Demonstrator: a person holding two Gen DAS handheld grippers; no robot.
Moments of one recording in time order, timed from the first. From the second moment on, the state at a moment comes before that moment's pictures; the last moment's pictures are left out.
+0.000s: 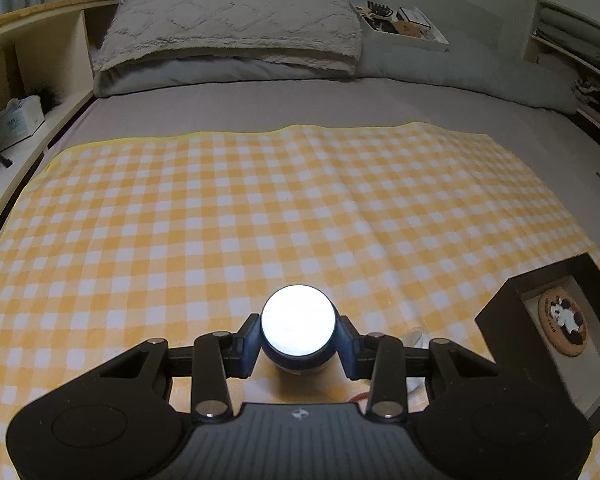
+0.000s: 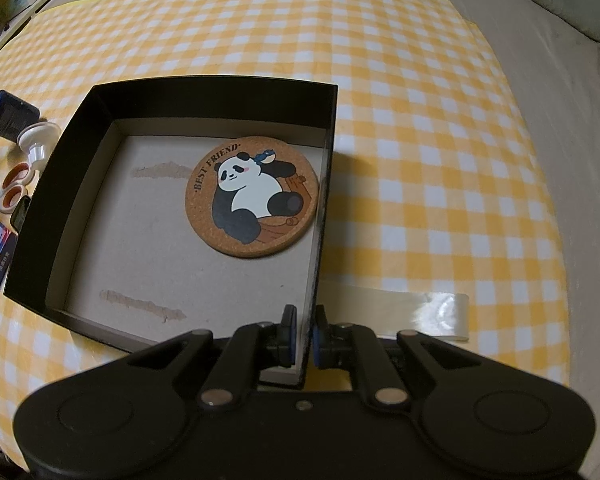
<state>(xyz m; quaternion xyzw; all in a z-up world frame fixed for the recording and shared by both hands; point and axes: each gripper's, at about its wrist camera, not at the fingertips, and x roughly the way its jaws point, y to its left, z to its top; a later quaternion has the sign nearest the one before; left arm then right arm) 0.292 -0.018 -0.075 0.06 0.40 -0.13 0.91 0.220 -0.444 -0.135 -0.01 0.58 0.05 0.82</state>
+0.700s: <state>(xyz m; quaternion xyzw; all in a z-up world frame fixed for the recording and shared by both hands) 0.253 -0.075 -0.006 0.02 0.38 -0.21 0.90 0.218 -0.444 -0.130 -0.02 0.57 0.05 0.82</state>
